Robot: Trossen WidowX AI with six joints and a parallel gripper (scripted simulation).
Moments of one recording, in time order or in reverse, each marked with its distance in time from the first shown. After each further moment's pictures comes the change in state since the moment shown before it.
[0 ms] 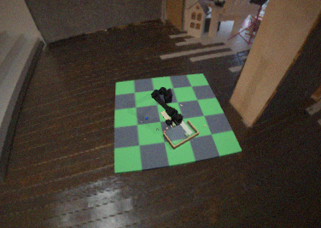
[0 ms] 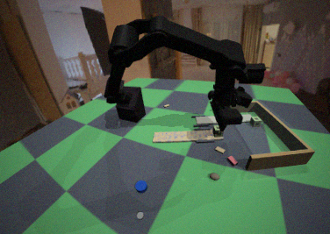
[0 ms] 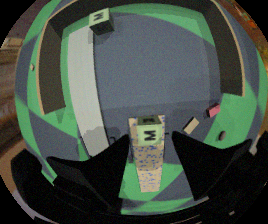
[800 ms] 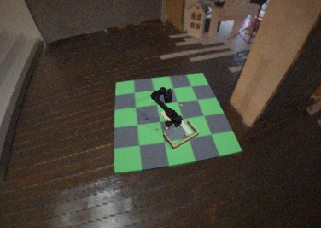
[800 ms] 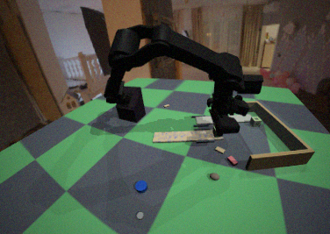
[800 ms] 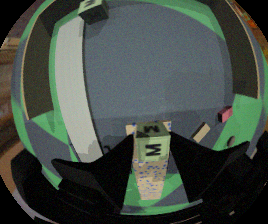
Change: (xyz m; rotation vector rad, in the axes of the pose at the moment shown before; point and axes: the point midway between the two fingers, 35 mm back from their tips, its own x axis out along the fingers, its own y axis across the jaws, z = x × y) arm 0.030 0.000 -0.003 -0.001 0.005 0.000
